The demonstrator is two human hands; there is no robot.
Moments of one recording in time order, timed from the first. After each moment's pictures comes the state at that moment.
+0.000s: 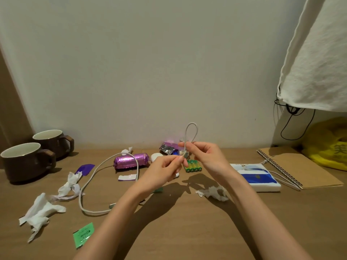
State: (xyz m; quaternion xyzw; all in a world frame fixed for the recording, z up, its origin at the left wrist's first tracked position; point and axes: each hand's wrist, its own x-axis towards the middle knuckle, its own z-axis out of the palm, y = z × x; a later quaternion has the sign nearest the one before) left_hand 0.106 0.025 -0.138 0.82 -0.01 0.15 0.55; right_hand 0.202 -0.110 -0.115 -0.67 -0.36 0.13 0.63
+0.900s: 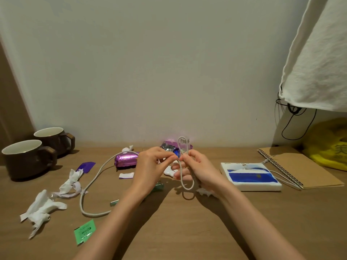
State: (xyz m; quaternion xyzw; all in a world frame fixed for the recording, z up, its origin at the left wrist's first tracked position) left_hand 0.107 0.043 -0.152 0.86 0.04 0.41 0.31; right_hand 0.189 -0.094 -0.139 -0.66 -0.28 0.28 0.64
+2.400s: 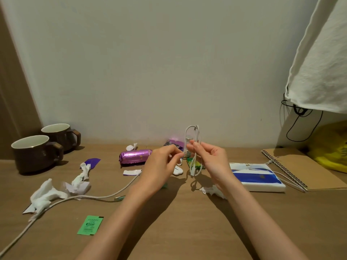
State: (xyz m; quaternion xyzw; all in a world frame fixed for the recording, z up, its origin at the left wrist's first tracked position) left_hand 0.108 0.033 -0.148 0.88 0.05 0.33 0.33; right_hand 0.194 -0.101 -0.134 -0.64 -0.24 0.13 0.72
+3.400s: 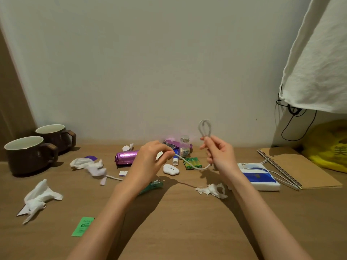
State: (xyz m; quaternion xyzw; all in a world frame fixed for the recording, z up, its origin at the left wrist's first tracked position) left_hand 0.096 0.047 -0.135 0.90 0.03 0.35 0.25; right_hand 0.220 -0.120 -0.130 -0.64 -0.24 0.08 0.72
